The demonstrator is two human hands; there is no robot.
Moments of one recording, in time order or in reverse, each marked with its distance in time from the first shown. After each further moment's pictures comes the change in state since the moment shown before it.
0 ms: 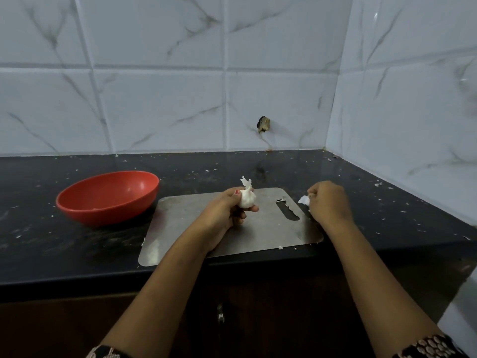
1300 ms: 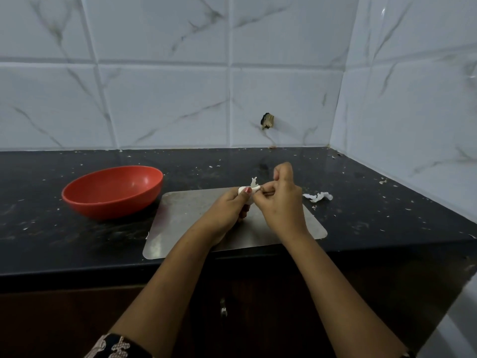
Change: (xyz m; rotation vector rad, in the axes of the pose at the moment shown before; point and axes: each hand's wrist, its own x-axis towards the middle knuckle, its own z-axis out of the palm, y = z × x) left_hand 0.007 -0.009 -0.003 0.326 0.003 0.065; right_hand -0.059 -0.079 0.023 0.581 0.101 -0.344
